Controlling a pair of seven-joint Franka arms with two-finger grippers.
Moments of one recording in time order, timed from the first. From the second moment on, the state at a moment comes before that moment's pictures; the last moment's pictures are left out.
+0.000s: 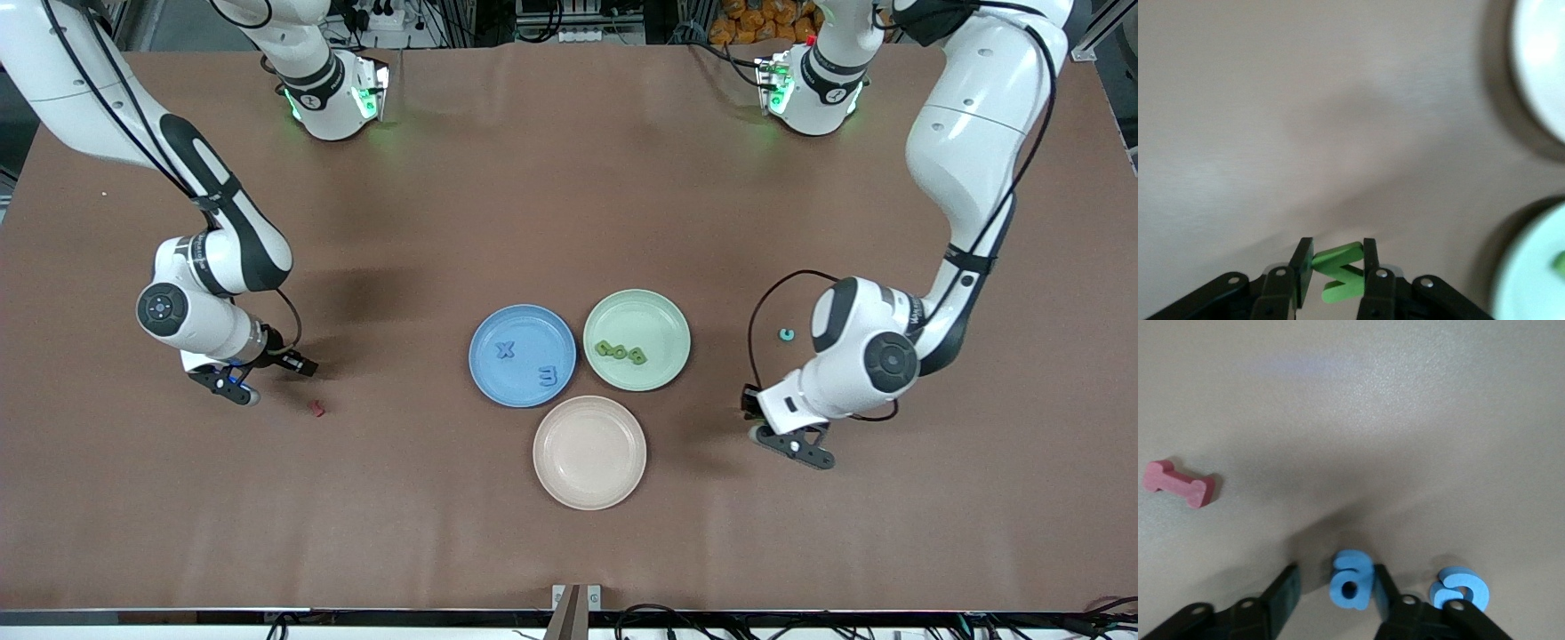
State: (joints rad) left arm 0.01 0.76 -0.36 -1.56 0.13 2.35 0.05; right arm -0.34 0.56 0.32 -2.05 -0.26 2.51 0.61
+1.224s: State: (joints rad) left arm -0.26 0.63 -0.39 -1.55 0.13 2.21 -0.69; right arm 0.08 0.57 0.33 -1.77 -0.11 2.28 1.18
